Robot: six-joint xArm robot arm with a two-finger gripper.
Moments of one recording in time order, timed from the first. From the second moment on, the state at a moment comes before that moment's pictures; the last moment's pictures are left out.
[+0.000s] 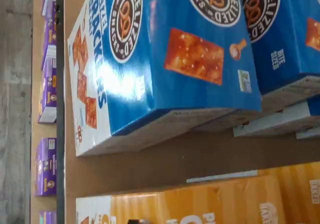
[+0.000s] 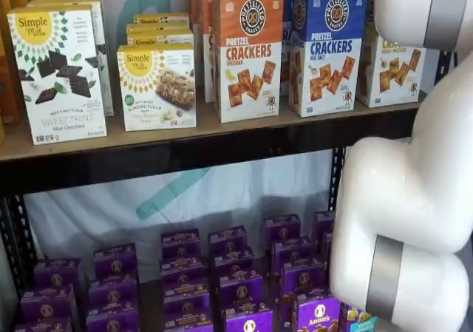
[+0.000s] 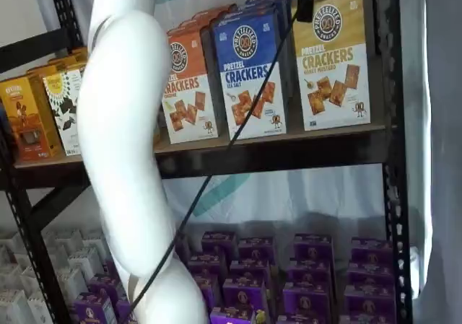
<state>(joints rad) -0.75 -0.09 -1.82 0.51 1.68 -2.14</state>
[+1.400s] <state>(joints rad) -0.63 0.03 -2.00 0.19 1.81 -2.13</state>
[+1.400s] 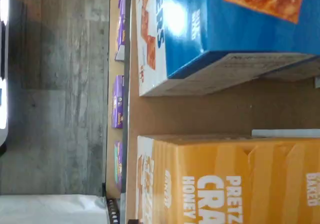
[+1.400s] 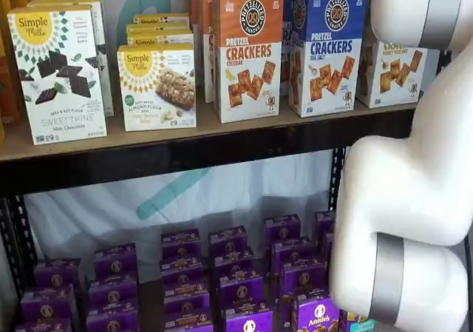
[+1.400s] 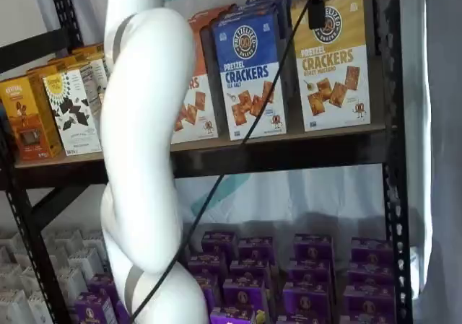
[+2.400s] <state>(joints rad) -0.62 0.03 -1.99 0.19 1.84 -2.12</state>
